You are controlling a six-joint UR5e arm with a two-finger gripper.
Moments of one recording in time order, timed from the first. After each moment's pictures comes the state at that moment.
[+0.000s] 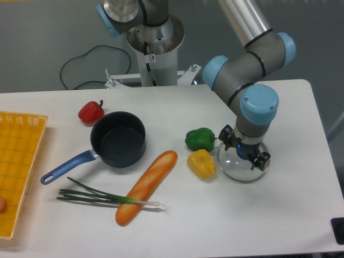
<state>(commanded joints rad) 2.65 -2.02 -1.55 -1.11 1.60 1.35</state>
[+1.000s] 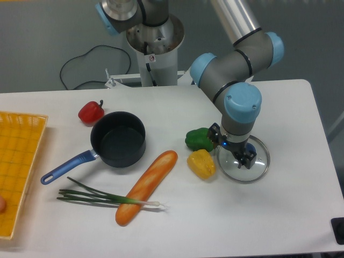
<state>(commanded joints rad) 2.60 -1.99 -1.61 -1.09 1.58 1.20</state>
